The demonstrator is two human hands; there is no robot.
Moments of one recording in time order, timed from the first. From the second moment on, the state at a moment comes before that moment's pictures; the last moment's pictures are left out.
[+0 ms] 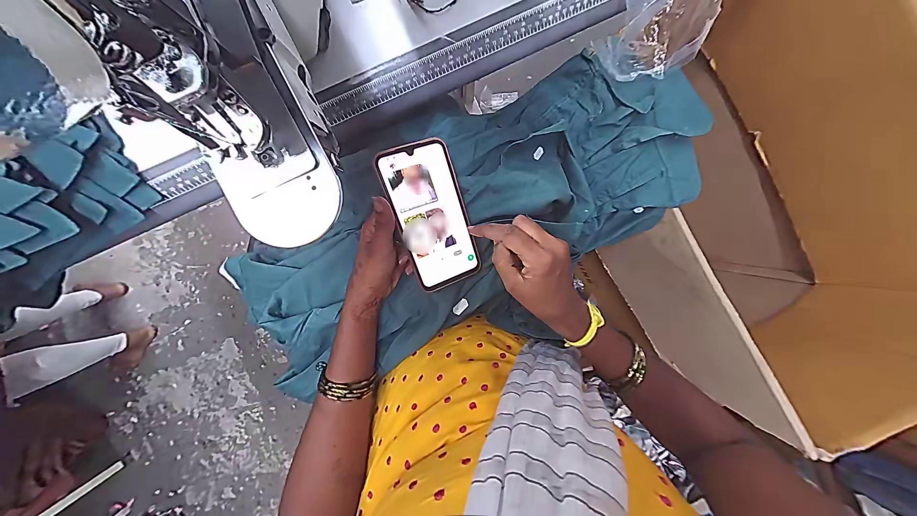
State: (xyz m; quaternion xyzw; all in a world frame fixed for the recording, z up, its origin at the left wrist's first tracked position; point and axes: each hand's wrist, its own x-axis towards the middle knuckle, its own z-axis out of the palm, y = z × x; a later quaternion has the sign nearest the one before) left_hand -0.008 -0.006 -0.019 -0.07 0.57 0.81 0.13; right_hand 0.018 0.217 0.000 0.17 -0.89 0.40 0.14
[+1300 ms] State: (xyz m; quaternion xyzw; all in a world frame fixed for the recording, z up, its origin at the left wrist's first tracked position) left_hand -0.009 -0.006 -0.019 -0.06 0.56 0.81 0.13; right_hand 0.015 0.213 -0.002 0.15 -0.89 0.42 0.12
